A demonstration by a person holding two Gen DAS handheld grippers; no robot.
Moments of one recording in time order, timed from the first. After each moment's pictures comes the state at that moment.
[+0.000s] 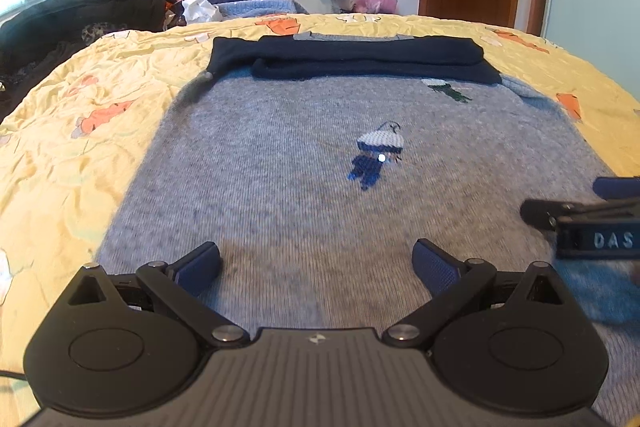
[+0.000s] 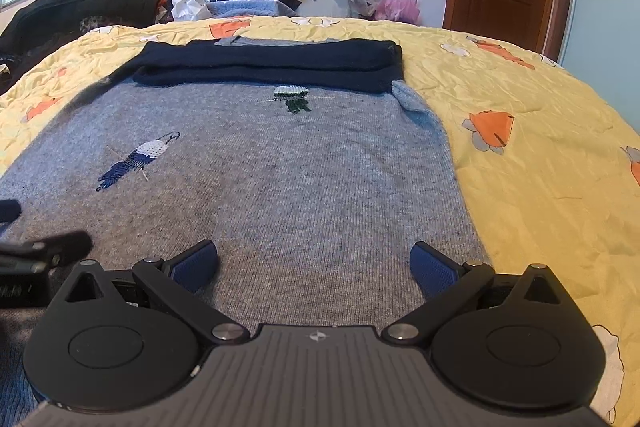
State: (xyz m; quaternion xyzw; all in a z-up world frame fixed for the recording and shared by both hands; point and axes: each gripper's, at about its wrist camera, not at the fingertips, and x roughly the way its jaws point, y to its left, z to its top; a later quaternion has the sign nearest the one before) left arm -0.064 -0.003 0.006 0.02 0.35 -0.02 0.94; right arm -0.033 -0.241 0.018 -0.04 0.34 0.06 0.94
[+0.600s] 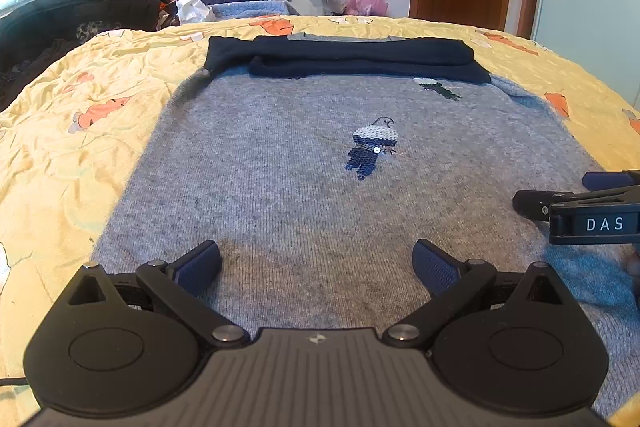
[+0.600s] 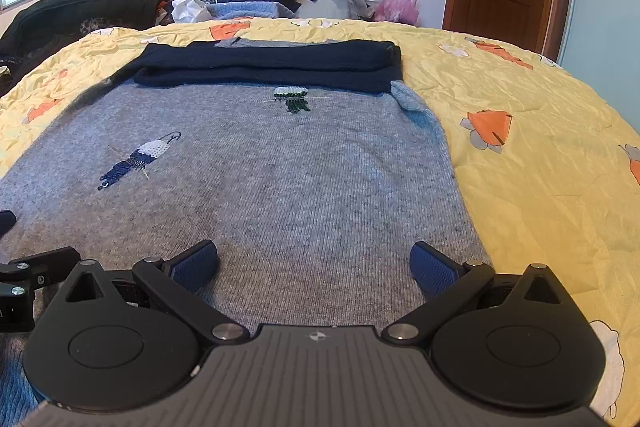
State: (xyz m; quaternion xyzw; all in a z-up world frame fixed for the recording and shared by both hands) left arm -0.071 0.002 0.004 0.02 0.34 -0.04 0.94; right arm -0.036 -0.241 0.018 -0.03 0.34 0.06 0.94
